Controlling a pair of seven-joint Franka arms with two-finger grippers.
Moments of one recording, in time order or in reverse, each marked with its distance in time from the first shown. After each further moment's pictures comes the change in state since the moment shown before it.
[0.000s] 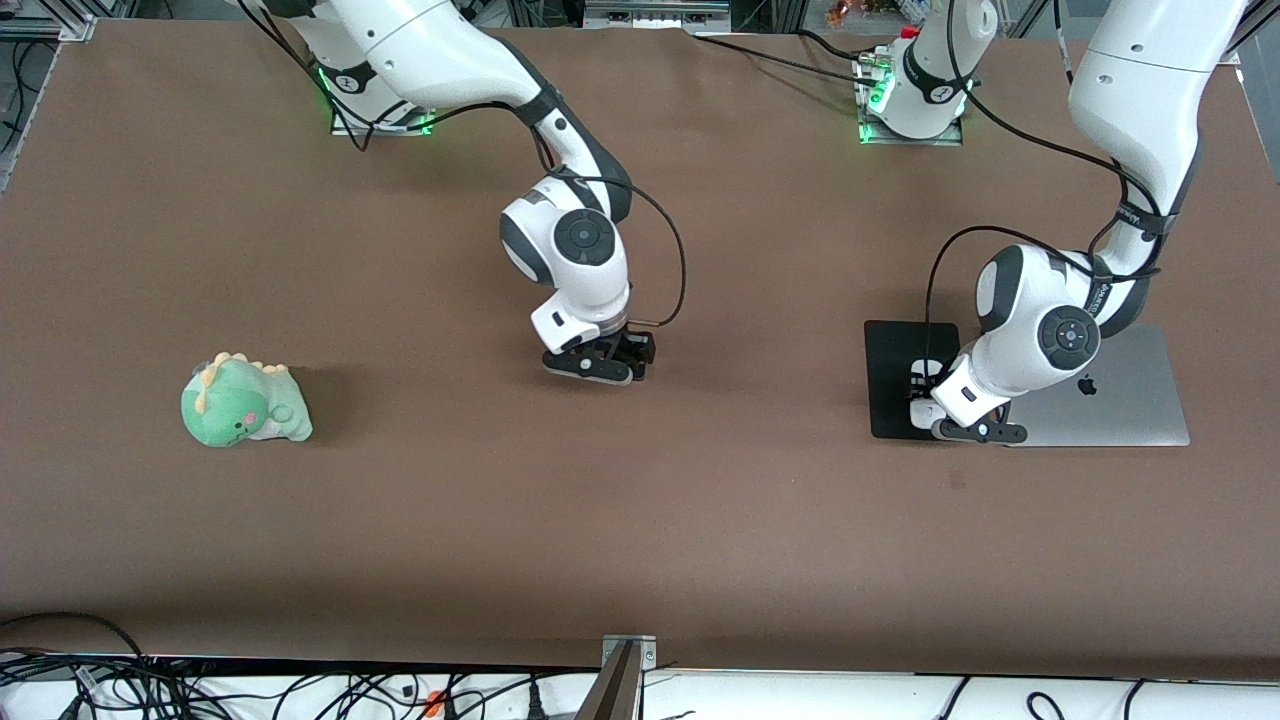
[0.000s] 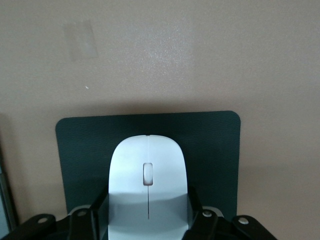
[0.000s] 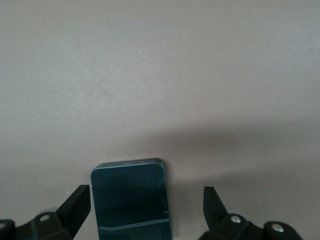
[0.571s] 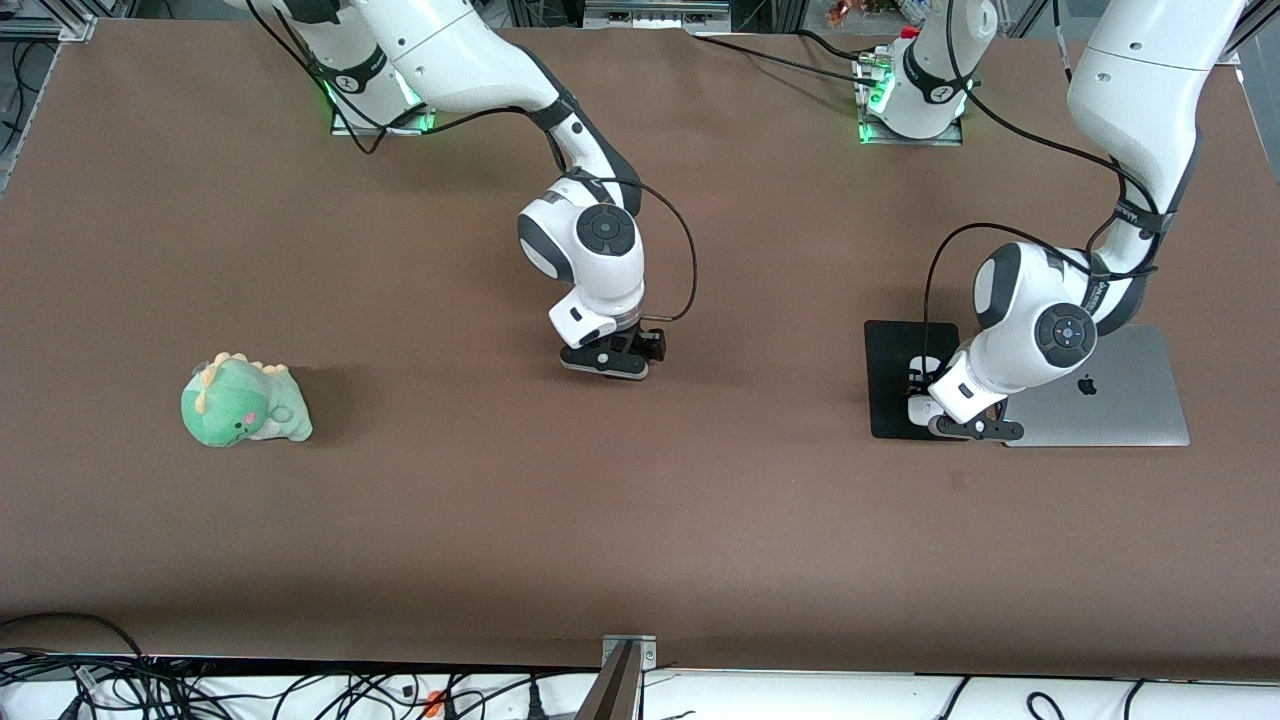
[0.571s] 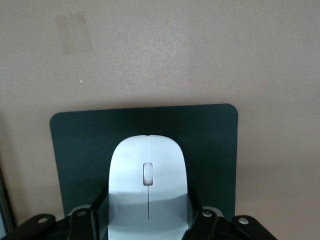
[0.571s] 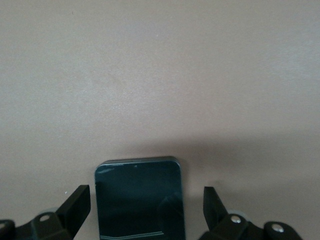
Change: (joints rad) left arm -0.001 -0.003 -0.004 -0.013 0.000 0.001 0.004; right arm 0.061 0.047 -0.044 0.000 -0.027 0.079 0.023
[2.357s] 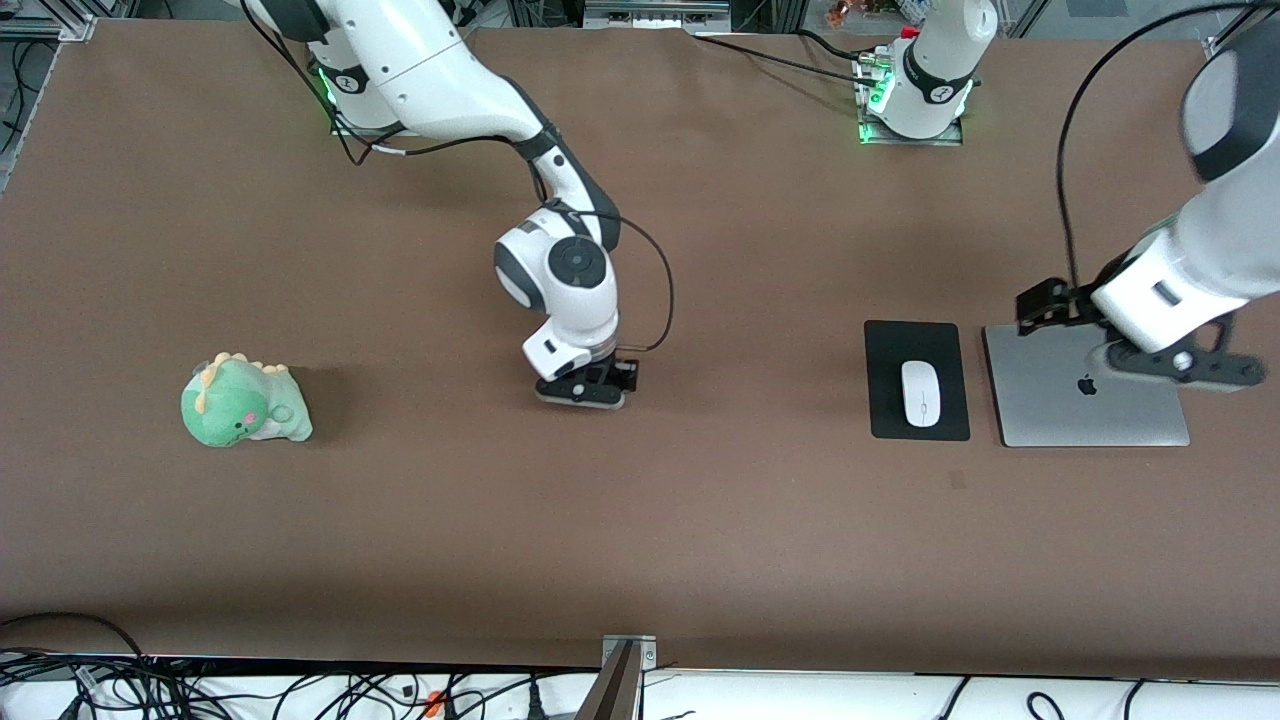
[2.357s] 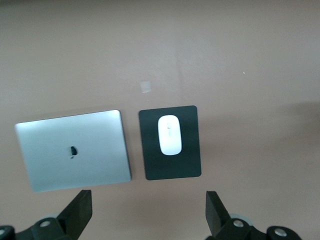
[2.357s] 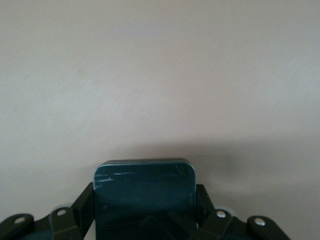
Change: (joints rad) left arm -0.075 -0.320 0.062 0.565 -0.011 -0.831 0.065; right arm -0.097 0.035 -0.021 0.073 -0.019 -0.042 -0.164
